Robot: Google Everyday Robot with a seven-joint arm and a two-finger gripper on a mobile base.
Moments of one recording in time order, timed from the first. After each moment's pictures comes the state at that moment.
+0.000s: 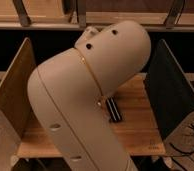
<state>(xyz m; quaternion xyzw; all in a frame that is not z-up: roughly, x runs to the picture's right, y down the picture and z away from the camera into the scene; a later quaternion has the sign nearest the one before) 0.045 -0.149 0.847 0.05 0.16 0.69 0.71</state>
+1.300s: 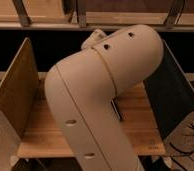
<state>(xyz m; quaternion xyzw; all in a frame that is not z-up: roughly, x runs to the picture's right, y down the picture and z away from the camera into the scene) 0.069 -0.148 0.862 0.02 0.13 0.68 0.72</state>
